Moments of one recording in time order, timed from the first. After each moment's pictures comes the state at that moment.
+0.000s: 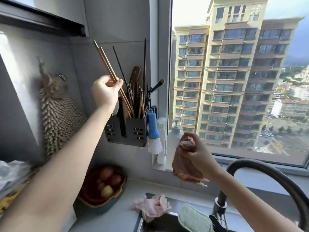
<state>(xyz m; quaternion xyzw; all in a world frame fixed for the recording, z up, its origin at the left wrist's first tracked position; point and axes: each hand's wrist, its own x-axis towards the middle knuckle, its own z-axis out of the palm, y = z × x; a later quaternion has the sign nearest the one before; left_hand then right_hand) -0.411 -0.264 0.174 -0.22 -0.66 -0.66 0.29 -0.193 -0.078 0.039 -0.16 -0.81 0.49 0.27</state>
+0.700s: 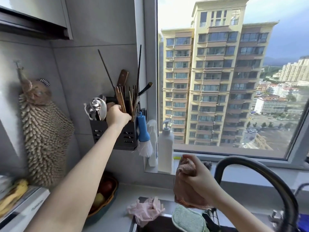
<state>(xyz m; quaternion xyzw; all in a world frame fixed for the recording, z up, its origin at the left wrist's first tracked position) -0.401 -0.207 0.121 -0.16 -0.85 -0.49 0.12 -0.146 -0.085 -0.002 -0.20 -0.83 0.46 0.24</state>
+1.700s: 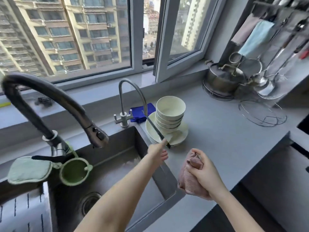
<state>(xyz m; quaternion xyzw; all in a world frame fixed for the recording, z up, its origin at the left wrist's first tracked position) 0.158 0.078 -0.208 -0.08 -0.61 -0.43 -0.66 0.324 0.007 -0.161 -0.63 -0.57 0.45 0.28</state>
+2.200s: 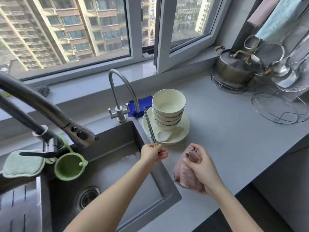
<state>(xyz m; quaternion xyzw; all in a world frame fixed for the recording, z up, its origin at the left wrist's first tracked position) 0.166 0.080 -0.232 -0.10 -0.64 -0.46 -0.61 0.336 0.051 -0.186 -0.61 -0.52 0.52 0.30</state>
